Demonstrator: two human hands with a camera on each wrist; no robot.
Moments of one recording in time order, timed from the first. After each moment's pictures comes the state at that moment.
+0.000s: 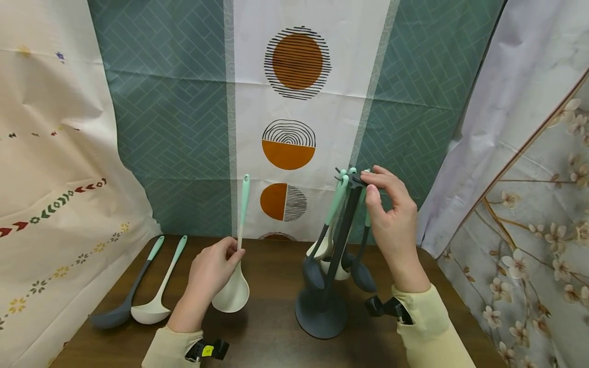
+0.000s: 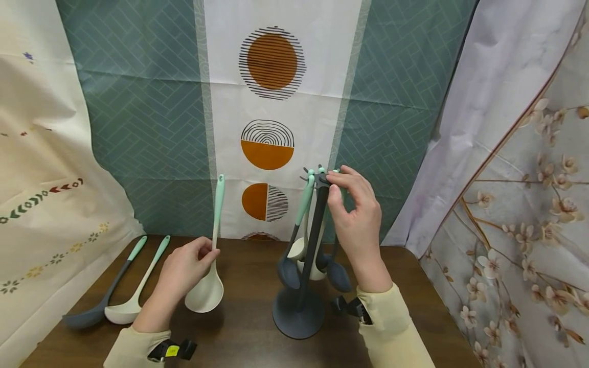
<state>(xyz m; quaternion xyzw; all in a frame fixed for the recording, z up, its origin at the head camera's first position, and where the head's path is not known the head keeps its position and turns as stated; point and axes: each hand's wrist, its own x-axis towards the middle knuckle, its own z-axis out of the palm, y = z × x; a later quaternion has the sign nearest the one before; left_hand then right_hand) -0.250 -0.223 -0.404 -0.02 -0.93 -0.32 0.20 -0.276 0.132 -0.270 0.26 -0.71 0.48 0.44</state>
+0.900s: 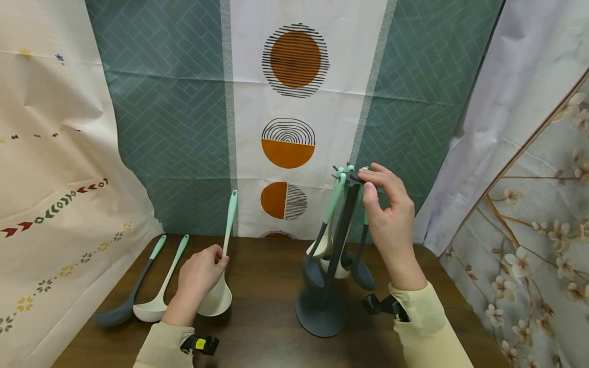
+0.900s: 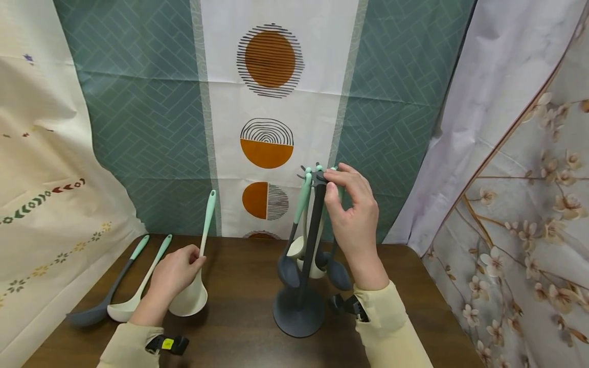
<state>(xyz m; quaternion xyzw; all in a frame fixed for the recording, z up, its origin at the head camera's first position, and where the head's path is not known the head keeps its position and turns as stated) -0.262 -0.258 -0.437 0.03 -0.96 -0.25 0.14 -0.281 0.130 -0.273 0.27 -0.70 0.49 0.45</state>
